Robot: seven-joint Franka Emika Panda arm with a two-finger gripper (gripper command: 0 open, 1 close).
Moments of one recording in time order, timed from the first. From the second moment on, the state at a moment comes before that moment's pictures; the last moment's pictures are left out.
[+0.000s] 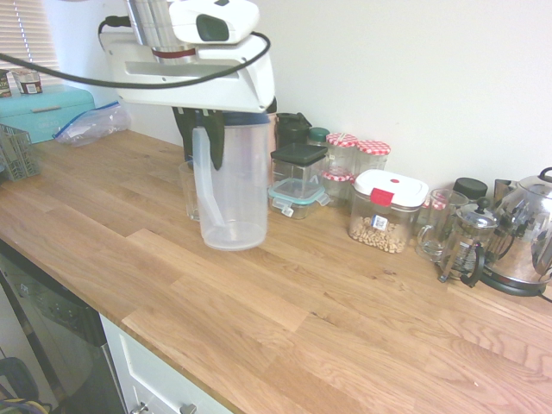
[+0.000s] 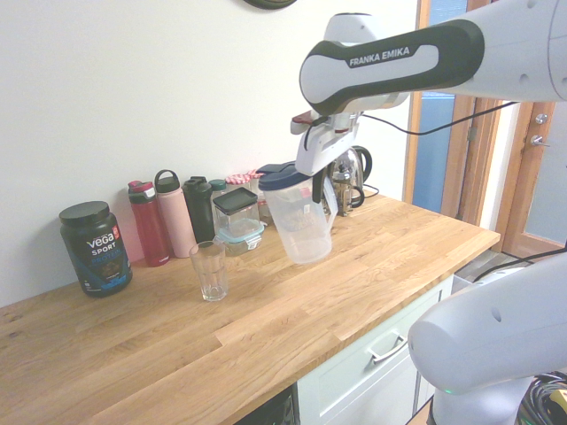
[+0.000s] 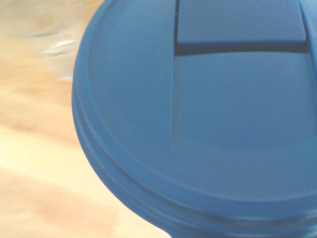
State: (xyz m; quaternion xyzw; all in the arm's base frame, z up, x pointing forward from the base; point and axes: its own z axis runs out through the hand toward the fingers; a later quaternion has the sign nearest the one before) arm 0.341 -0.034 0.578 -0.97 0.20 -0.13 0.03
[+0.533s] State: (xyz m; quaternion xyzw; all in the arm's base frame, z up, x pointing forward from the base) arm 0.420 0.041 0.560 -0.99 0.01 -0.05 -0.09
